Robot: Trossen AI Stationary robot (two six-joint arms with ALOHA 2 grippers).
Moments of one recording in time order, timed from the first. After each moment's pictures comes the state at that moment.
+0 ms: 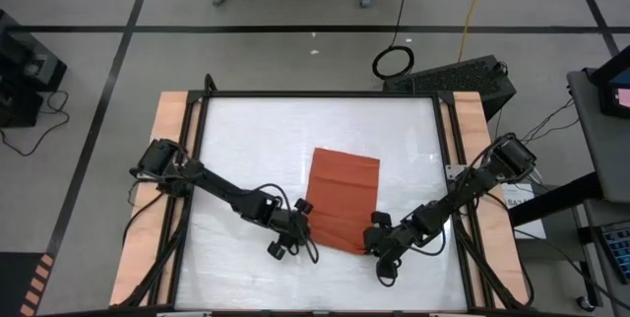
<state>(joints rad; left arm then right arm) -0.35 1.87 1.02 -0.13 0.01 0.27 0.62 1.68 0.69 0.03 0.13 0.67</state>
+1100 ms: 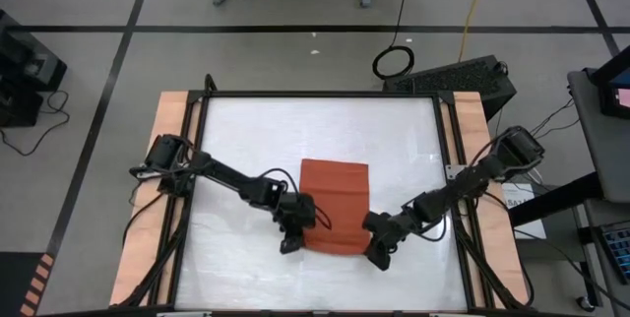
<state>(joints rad) -0.22 1.89 1.02 -0.09 0.46 -0.47 0.53 1.55 0.69 0.03 -0.07 1.12</state>
